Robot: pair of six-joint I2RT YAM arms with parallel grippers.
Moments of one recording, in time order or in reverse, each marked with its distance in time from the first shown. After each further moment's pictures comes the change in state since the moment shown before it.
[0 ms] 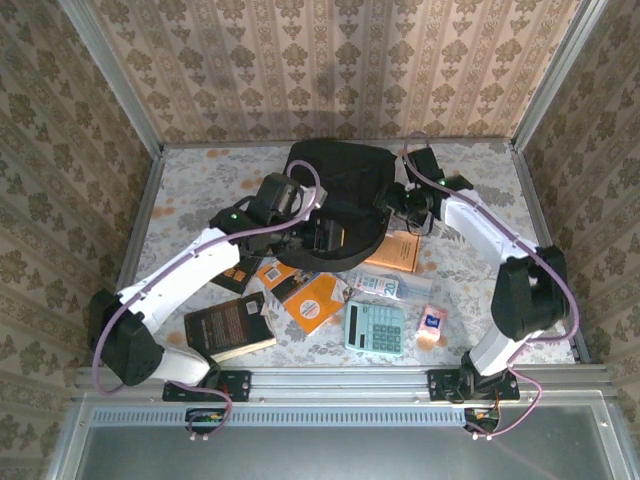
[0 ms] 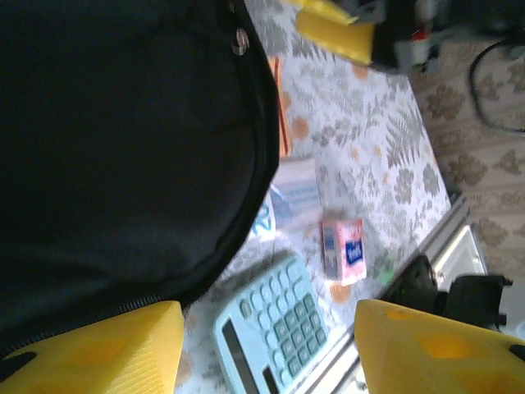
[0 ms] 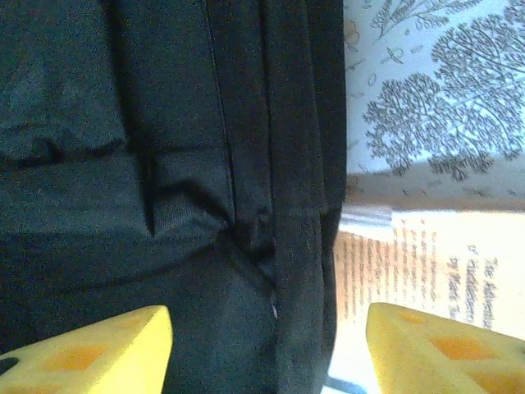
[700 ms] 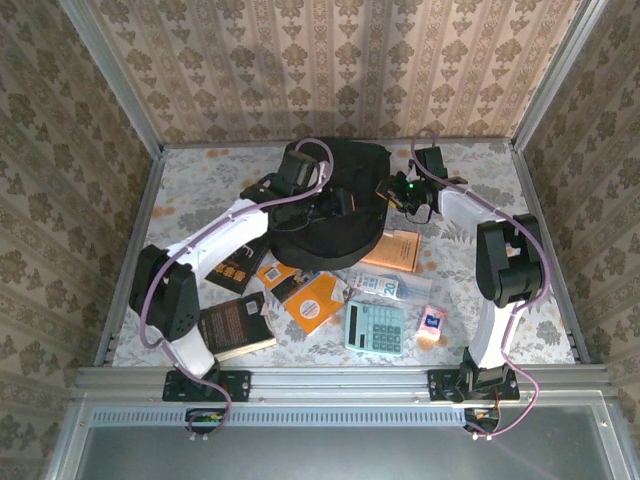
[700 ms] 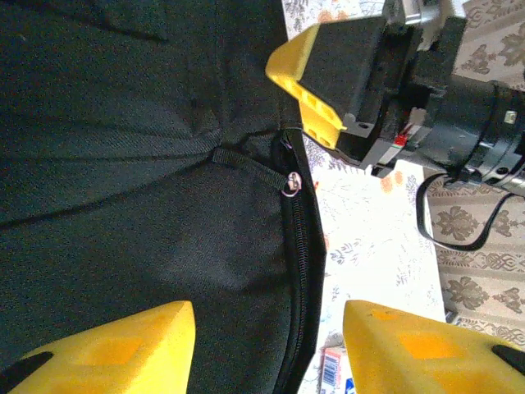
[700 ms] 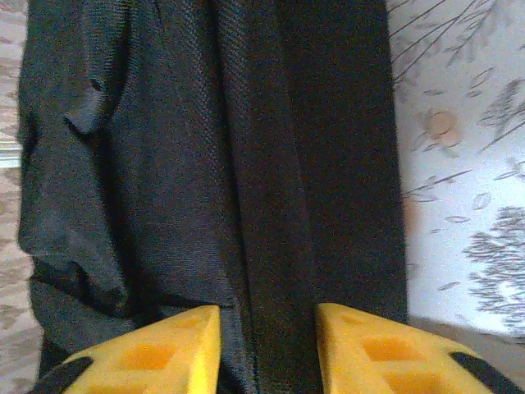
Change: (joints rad) left arm 0.058 0.301 0.162 0.165 -0.033 -0.192; right arm -0.114 0.212 -0.025 0.401 -0.283 0.072
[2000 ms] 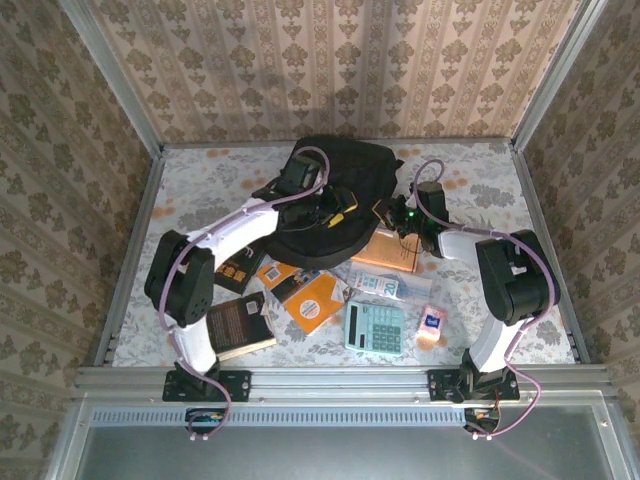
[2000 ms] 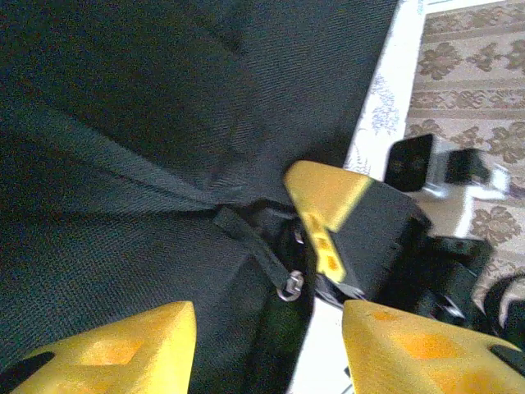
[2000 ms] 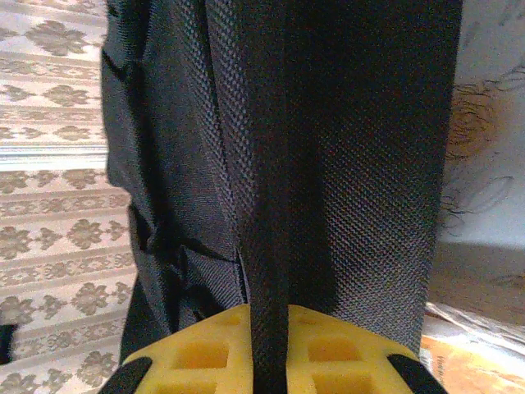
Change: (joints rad) left arm 0.020 0.121 -0.021 0.138 0.052 -0.362; right arm 0.044 -0.146 -0.492 0.695 -0.041 0.302
